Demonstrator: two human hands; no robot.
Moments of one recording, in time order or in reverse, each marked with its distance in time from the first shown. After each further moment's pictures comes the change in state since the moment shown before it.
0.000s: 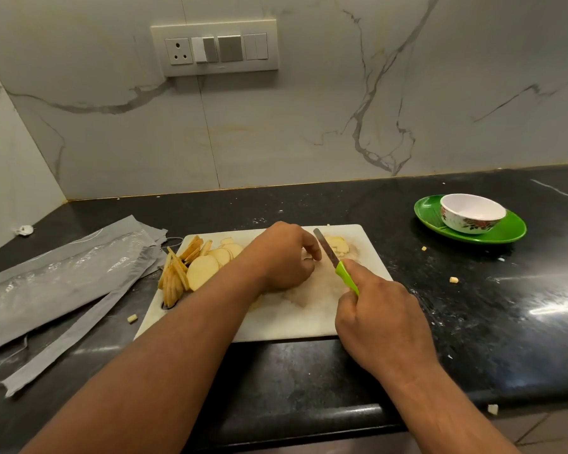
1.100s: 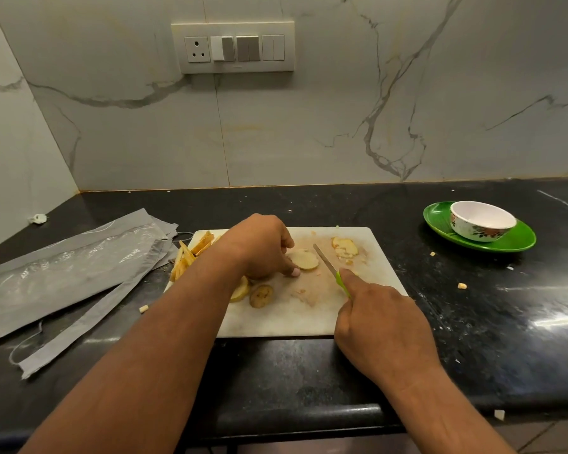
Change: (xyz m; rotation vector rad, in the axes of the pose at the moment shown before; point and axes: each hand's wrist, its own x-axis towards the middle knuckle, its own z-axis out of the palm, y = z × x) left_hand -0.013 -0.024 -0.035 0.038 -0.138 -0.176; right_hand 0.002 0.001 0.015 -0.218 -0.076 -0.094
